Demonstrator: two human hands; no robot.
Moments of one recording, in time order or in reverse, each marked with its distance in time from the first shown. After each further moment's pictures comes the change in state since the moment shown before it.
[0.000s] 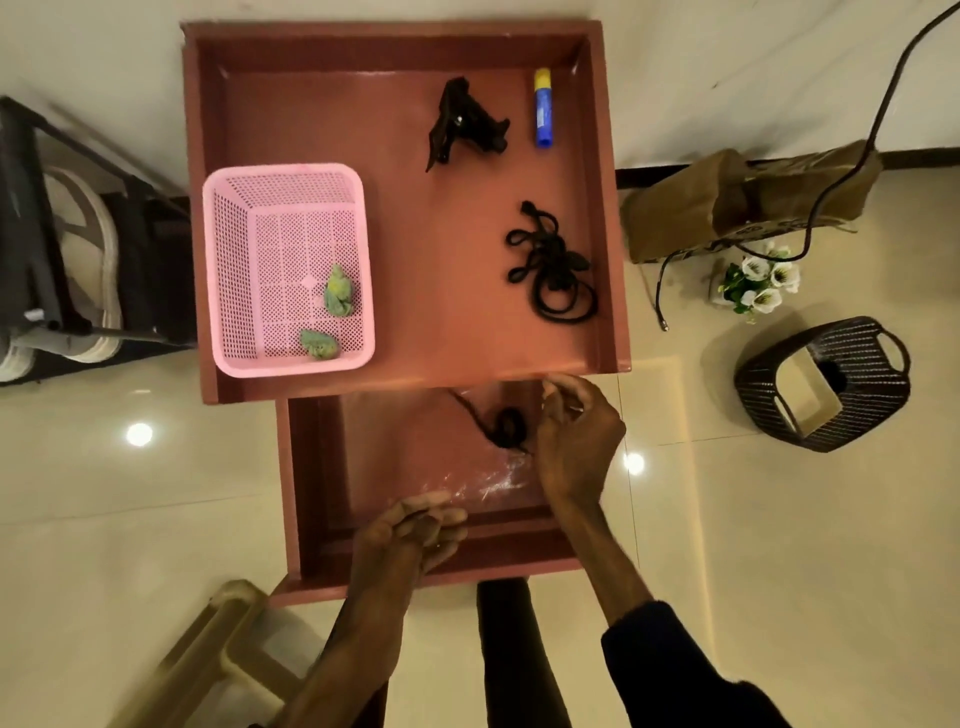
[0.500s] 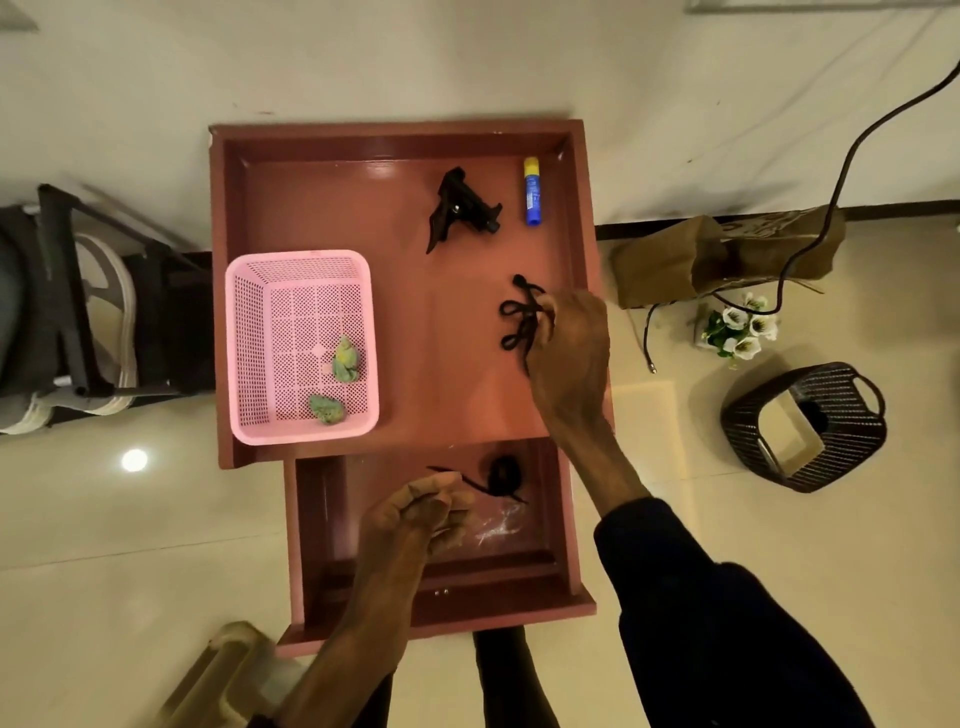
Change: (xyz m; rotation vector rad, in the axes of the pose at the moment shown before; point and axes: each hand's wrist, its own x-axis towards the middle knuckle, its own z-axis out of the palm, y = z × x) left_hand -0.002 0.093 0.041 -0.015 -0.056 0.107; right_hand 0.115 -0.099 0.026 -0.455 -0.012 -0.495
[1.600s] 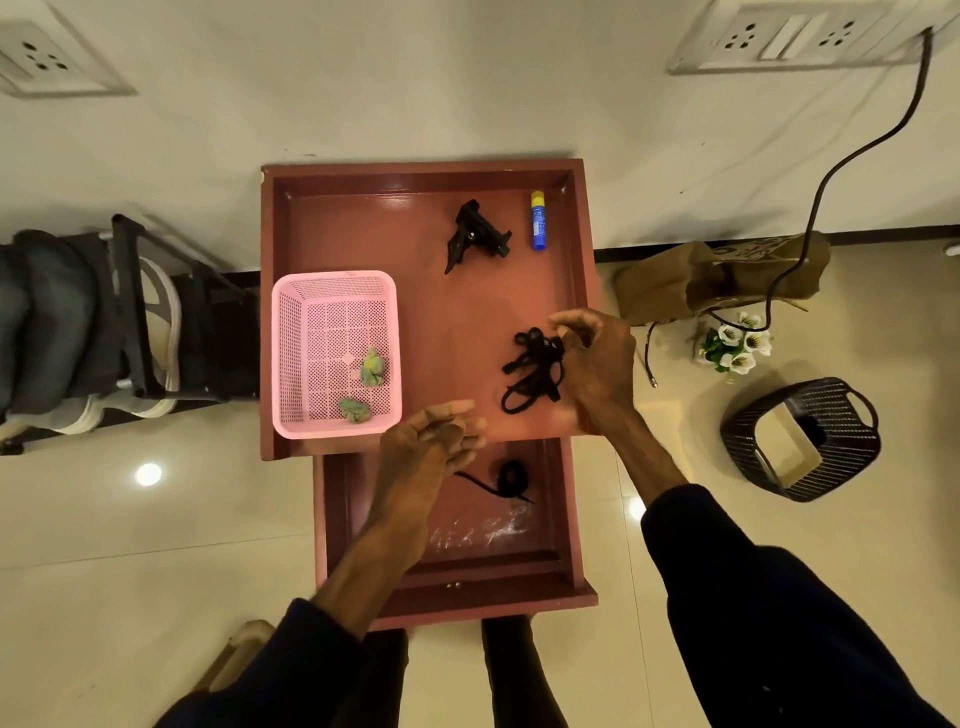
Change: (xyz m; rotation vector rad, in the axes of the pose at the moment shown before) left_hand 0.003 0.065 0.017 0.069 -0.052 0.130; right_hand 0.012 0.008 -0.038 0.453 -0.152 0.281
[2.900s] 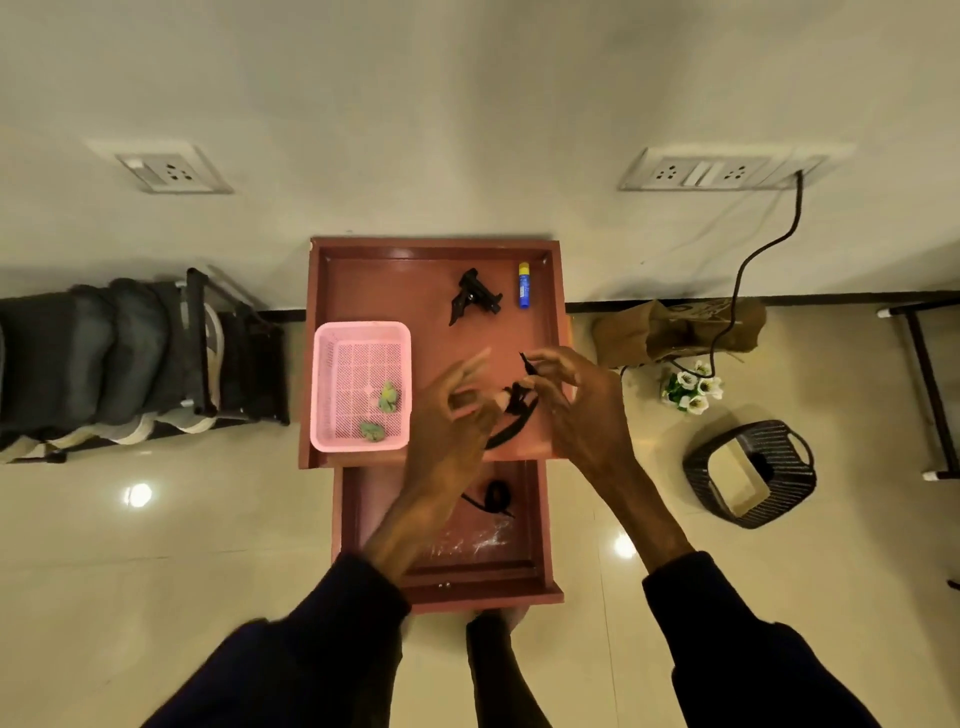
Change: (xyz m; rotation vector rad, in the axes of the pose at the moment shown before) left_hand -0.075 0.111 0.046 0.286 -0.033 0.384; right_hand -0.069 -0.133 -0.087 0.054 -0.217 -0.212
